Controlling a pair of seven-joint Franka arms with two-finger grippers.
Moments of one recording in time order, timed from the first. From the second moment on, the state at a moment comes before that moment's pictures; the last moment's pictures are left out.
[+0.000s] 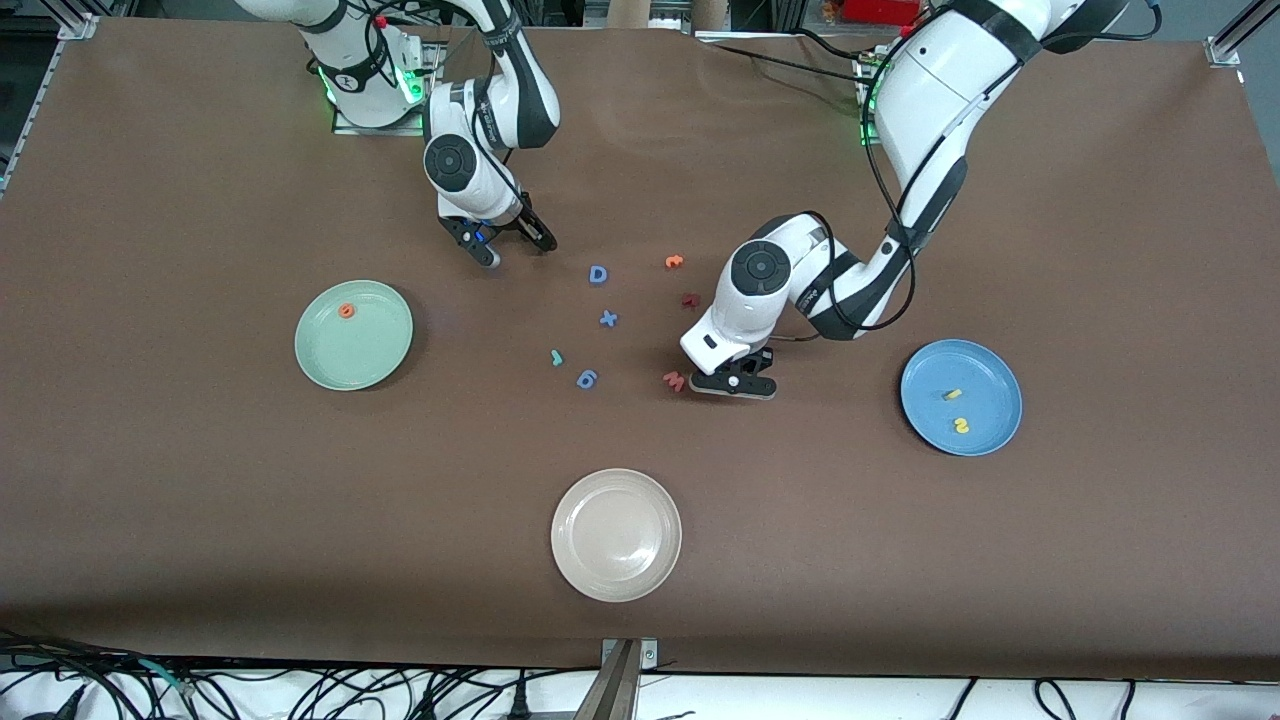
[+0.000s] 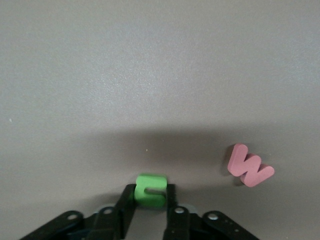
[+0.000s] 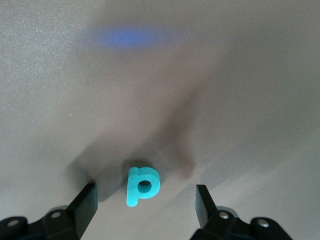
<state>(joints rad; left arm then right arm) -0.29 0.72 -0.34 -1.78 0.36 2.49 -0.74 1.41 0.36 -0.61 -2.46 0.81 2.45 0.89</state>
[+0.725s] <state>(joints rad) -0.29 0.72 -0.33 -1.77 0.36 2.49 -0.74 1.41 0.35 -0.61 -2.46 0.81 2.45 0.90</state>
